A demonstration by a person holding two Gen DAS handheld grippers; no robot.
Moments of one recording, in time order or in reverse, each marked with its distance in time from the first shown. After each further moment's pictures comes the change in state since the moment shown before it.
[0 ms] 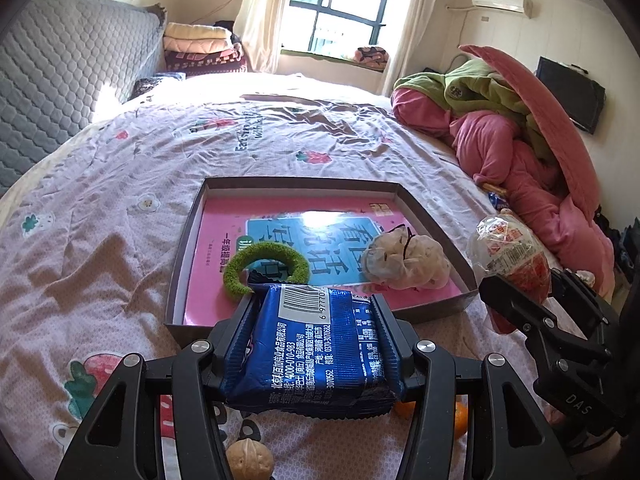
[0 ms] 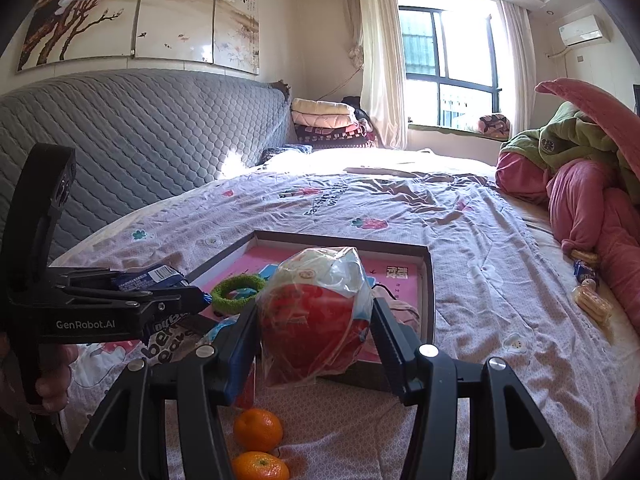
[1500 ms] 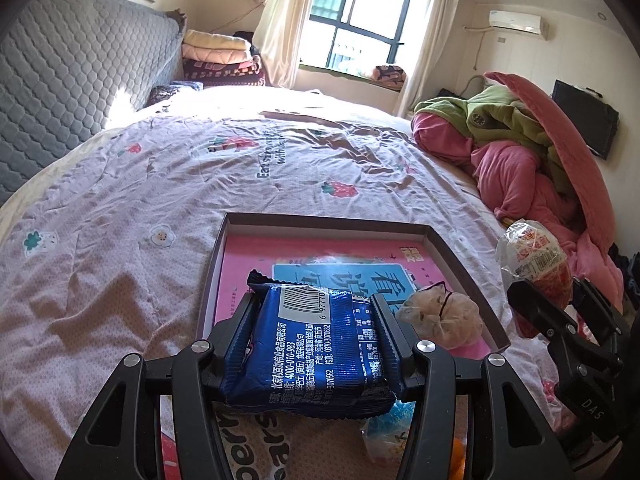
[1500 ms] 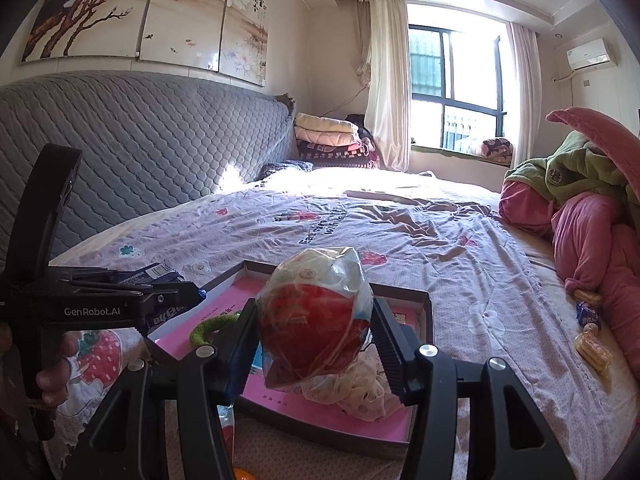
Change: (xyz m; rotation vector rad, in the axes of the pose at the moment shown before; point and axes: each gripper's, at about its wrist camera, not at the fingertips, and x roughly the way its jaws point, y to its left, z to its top) left arm 0.023 0.032 0.040 -0.055 -0.062 0.035; right arm 0.029 0.000 0.035 -0.060 -0.058 -0.020
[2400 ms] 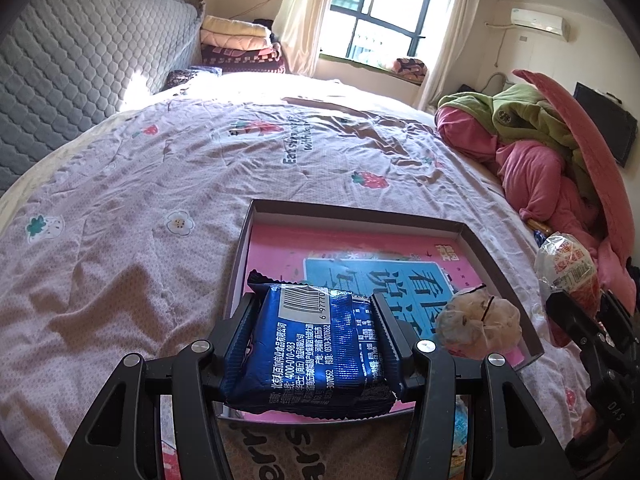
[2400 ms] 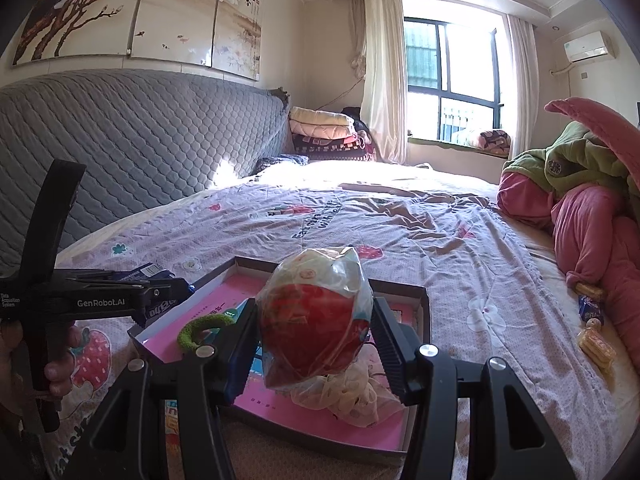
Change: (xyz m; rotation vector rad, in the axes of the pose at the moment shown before) left arm 0.030 0.027 0.001 -0.043 0.044 0.058; right arm 0.014 -0.009 -0.005 0.018 0.040 -0.003
